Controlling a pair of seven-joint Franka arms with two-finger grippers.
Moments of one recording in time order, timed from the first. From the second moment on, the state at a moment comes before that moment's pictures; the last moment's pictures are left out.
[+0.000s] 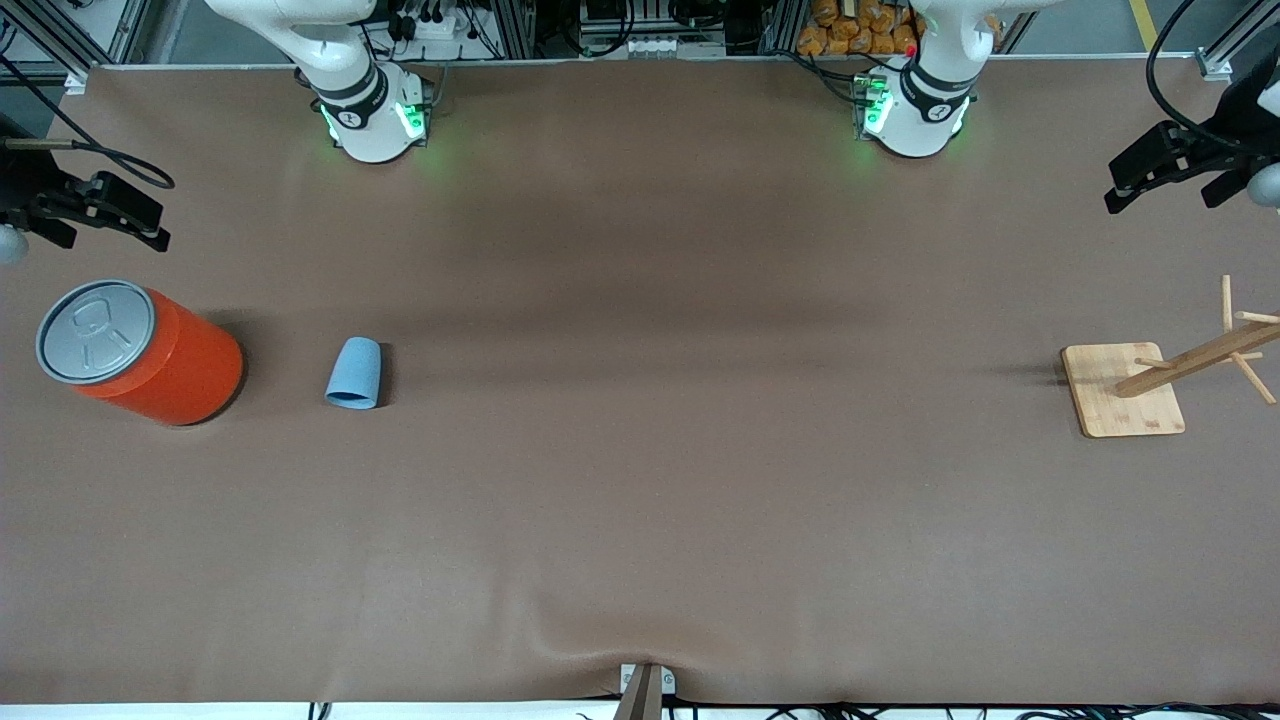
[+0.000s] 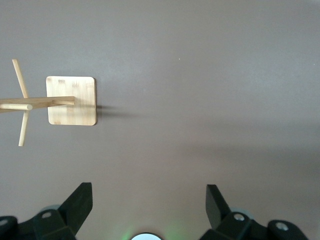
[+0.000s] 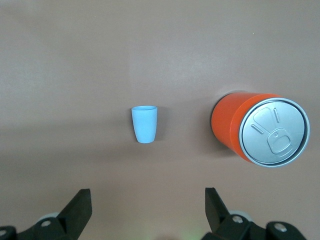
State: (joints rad) left arm 0.06 -0.11 -0.13 -1.55 -0.01 1.46 -0.12; right arm -0.03 -0.01 0.06 -1.49 -0.02 1.44 0.07
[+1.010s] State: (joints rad) left arm 0.07 -0.11 -0.12 -1.55 -0.01 1.45 -0.12; right arm -0.03 0.04 0.06 -1.51 -0.03 1.44 0.01
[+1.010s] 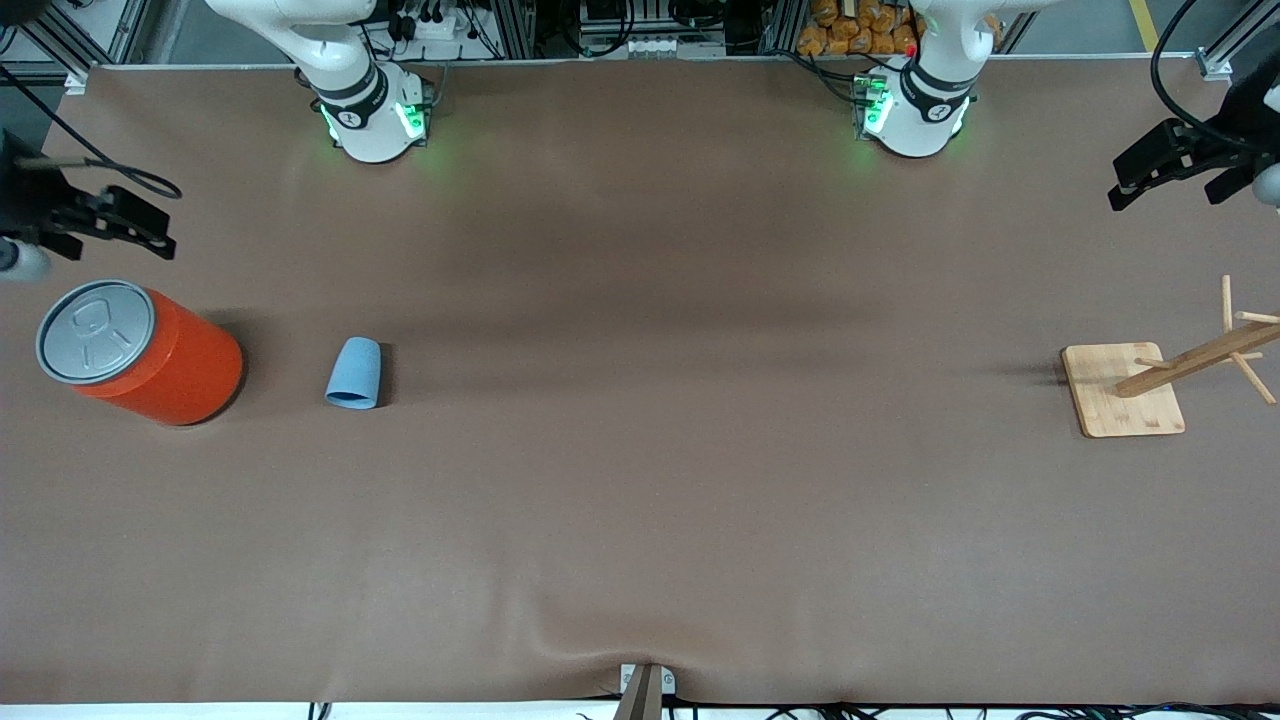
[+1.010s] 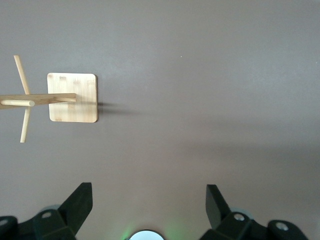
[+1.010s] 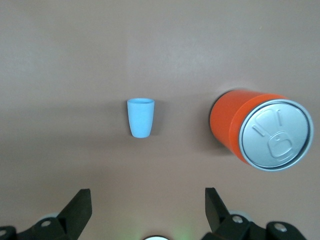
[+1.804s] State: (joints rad) left arm 0.07 -0.11 -0.12 -1.55 -0.01 1.45 -0.12; right arm -0.05 0.21 0.06 -1.91 0.01 1.88 0.01
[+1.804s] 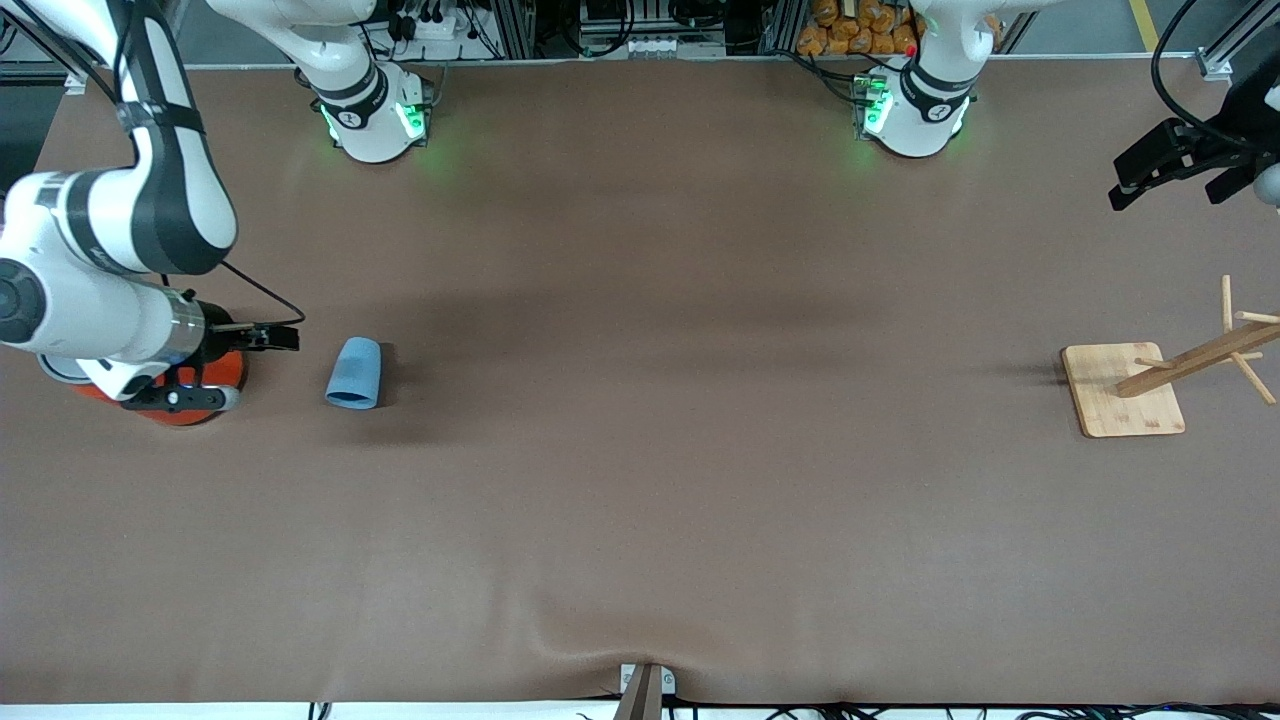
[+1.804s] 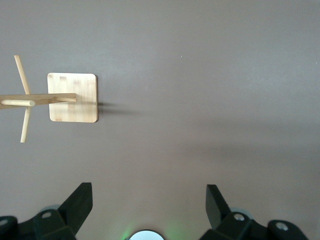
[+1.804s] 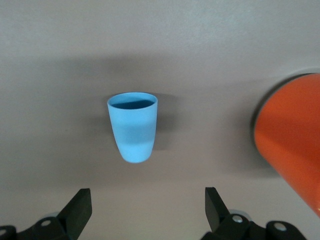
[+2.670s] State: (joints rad) left arm 0.07 -0.10 -0.12 -1.55 -0.01 1.45 -0.12; right arm -0.06 0.37 0.06 -2.08 0.10 2.27 0.01
